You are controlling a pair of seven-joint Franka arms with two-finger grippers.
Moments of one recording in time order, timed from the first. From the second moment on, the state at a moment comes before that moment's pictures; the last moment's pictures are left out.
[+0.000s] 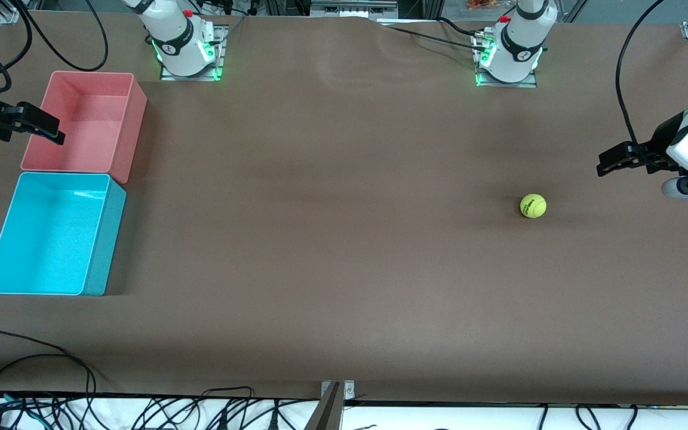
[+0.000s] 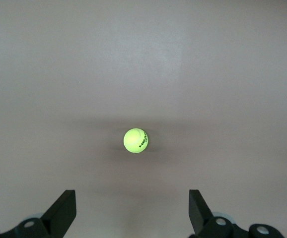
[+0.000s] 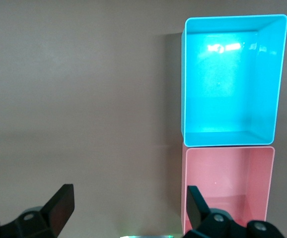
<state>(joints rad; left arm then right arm) -0.11 0.10 0.12 -1.57 -0.03 1.57 -0.07 0.00 0.06 0.01 -1.47 0.00 1.47 0.07</state>
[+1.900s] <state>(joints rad) -0.11 0.10 0.12 -1.57 -0.01 1.57 -0.07 0.00 0.06 0.05 -1.47 0.00 1.45 0.07</state>
